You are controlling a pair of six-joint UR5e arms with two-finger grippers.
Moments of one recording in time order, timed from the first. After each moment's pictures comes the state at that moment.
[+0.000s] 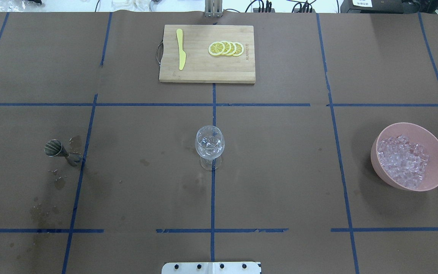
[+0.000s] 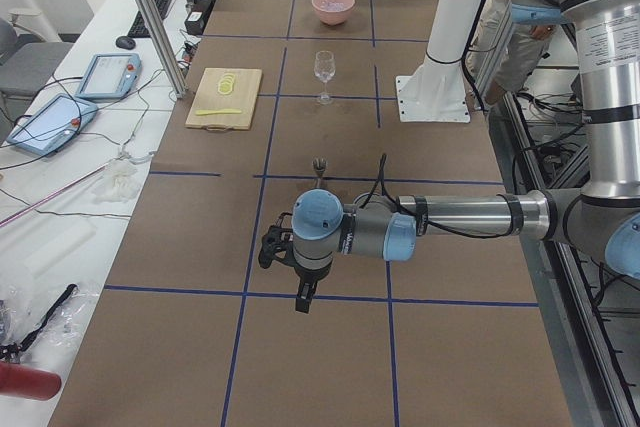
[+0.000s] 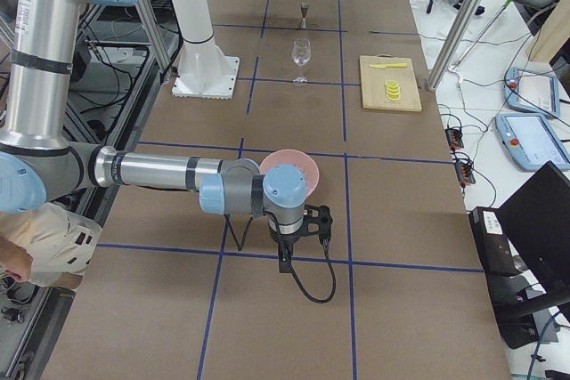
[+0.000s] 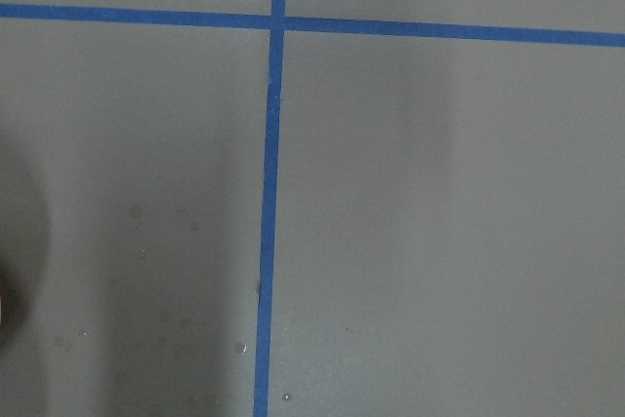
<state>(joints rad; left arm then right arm) -1.57 -1.35 -1.76 -1.72 -2.34 0.13 1.57 -1.80 1.76 -1.50 2.30 -0.01</state>
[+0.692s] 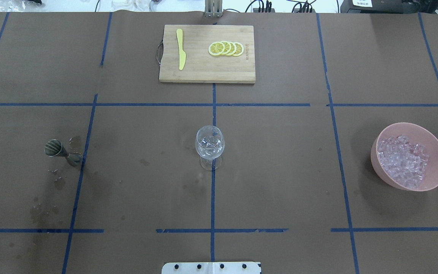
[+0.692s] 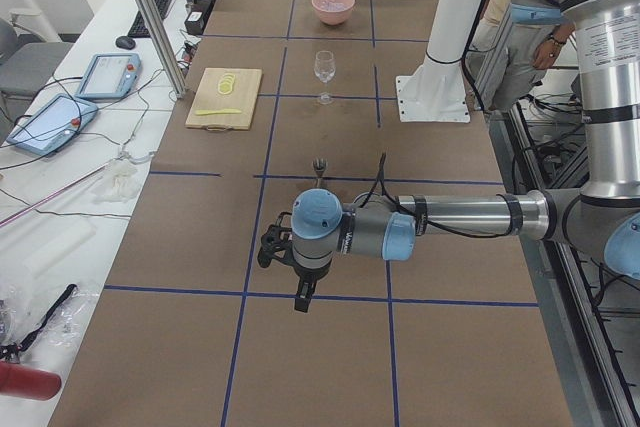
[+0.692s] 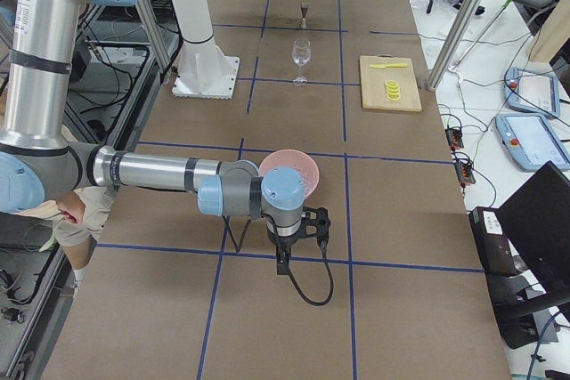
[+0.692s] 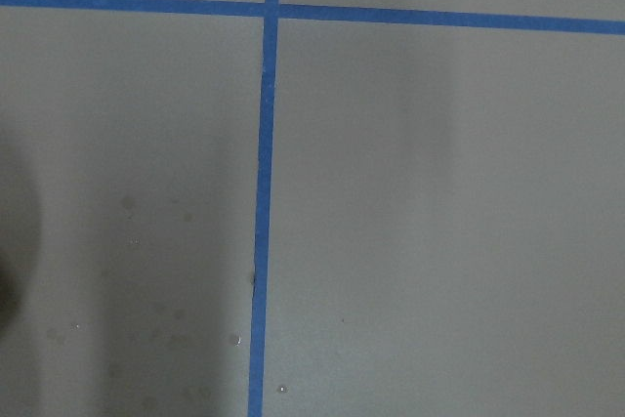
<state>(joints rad) -1.57 -1.35 -1.76 -1.72 -2.34 0.13 1.57 -1.81 1.76 -1.50 2.30 -0.01</state>
